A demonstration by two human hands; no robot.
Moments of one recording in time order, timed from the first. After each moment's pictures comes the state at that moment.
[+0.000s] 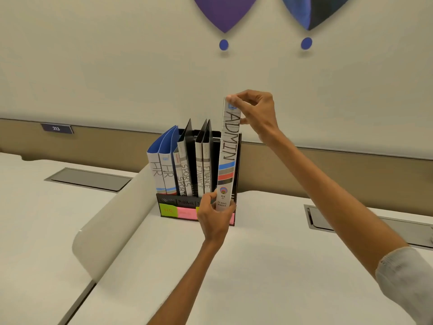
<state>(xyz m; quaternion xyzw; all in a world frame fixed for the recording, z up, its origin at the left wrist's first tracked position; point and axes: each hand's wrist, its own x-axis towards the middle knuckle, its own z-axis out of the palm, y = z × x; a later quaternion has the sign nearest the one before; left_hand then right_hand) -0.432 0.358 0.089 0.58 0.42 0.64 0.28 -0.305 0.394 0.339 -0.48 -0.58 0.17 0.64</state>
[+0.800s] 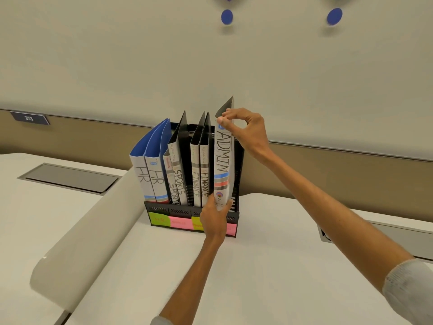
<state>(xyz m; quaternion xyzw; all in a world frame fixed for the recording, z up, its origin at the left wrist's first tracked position) -0.398 0.471 0.034 0.61 0.53 0.50 0.31 -0.285 0.497 0.259 -0.49 -0.63 0.12 0.58</state>
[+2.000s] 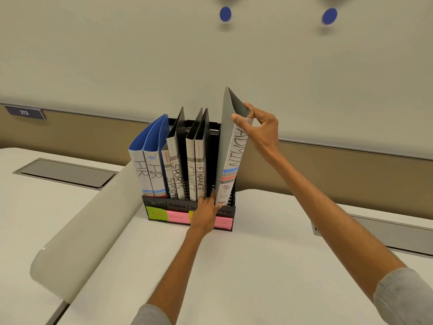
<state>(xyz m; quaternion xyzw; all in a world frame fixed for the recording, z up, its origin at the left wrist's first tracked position) -0.425 0.498 0.014 0.83 0.50 0.16 0.19 -0.269 0.472 0.256 -0.53 -0.57 0.11 0.62</state>
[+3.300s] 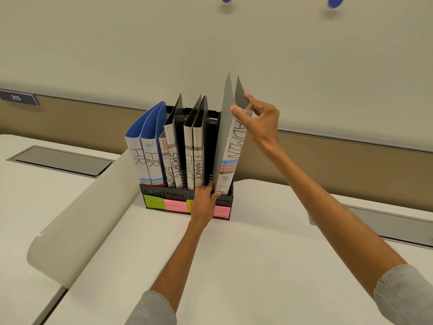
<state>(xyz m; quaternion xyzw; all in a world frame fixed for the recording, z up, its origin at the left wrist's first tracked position) -0.420 0.495 0.003 0.76 0.53 0.29 0.24 -0.272 0.470 0.246 -0.54 -0.57 0.06 0.62</state>
